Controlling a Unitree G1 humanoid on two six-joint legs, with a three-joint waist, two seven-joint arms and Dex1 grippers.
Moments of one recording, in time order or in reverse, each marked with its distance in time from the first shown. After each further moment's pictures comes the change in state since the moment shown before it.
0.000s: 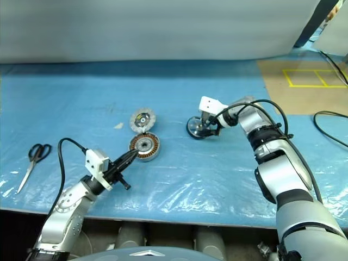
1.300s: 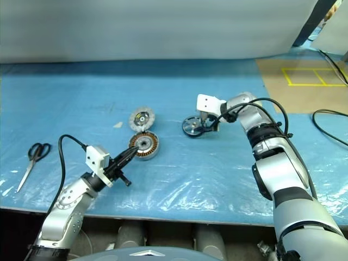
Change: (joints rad) left arm -0.032 0.006 -0.002 -0.007 -0.001 0.039 0.028; right arm -0.011 0.015 -0.086 0.003 -0.073 -0.238 0.007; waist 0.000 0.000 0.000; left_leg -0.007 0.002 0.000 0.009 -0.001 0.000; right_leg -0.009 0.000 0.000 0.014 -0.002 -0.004
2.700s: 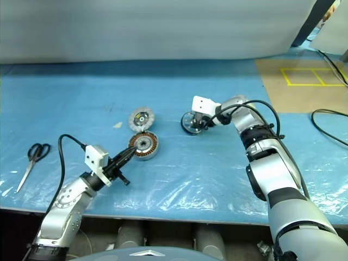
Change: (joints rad) left arm -0.001 0.017 0.025 0.009 -0.009 0.005 -0.002; right arm 0.006 0.059 -0.013 0.010 -0.029 0.113 0.012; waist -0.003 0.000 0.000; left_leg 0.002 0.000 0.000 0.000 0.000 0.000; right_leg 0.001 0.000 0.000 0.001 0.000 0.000
